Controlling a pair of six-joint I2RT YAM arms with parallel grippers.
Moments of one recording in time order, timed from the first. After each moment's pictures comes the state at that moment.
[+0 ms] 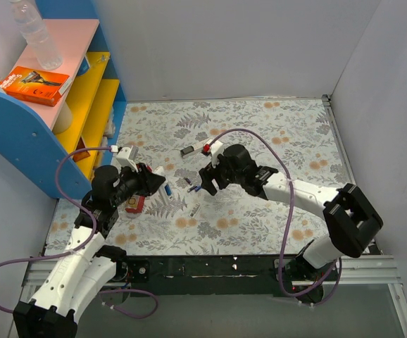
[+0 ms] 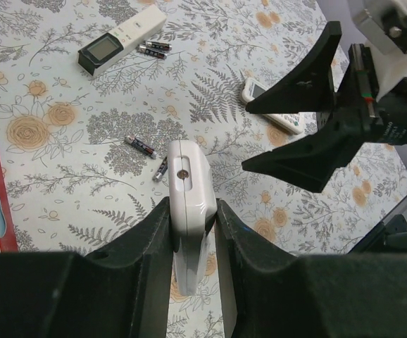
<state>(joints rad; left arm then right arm) -0.28 0.69 0.57 -0.19 0.37 -0.40 0.83 1.48 0.91 0.01 -0.17 -0.02</state>
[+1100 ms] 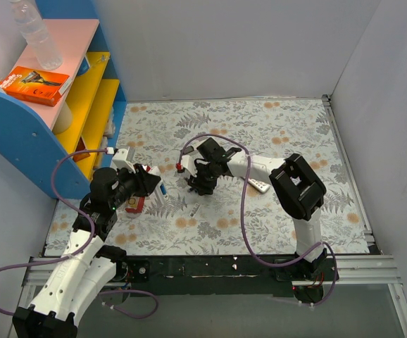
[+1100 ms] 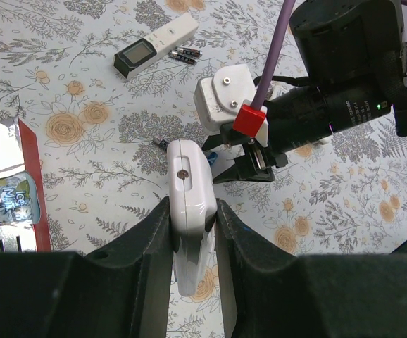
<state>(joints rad) -0.28 0.65 0.57 -0.23 0.28 -0.37 0.80 2.00 1.36 -0.42 -0.40 -0.59</state>
